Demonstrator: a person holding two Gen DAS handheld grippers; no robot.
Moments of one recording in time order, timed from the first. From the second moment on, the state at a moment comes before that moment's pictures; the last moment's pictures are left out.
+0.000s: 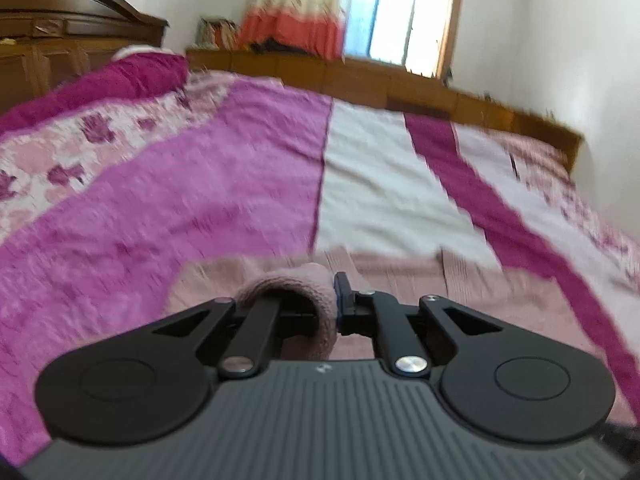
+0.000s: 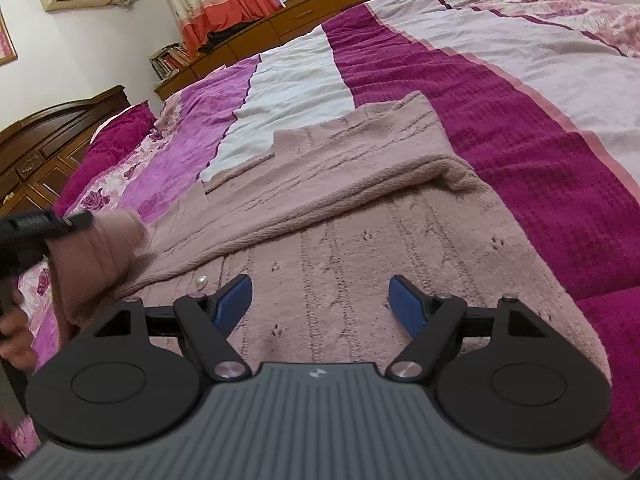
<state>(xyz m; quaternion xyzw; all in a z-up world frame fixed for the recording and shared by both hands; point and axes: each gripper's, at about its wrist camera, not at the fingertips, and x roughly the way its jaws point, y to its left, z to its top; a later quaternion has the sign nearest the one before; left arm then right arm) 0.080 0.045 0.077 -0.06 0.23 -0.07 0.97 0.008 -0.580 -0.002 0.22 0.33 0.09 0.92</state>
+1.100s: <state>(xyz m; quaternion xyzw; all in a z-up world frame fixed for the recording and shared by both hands) 0.040 0.034 0.047 -0.05 0.38 -0.09 0.92 0.009 -0.585 -0.008 0.23 0.32 0.10 0.91</state>
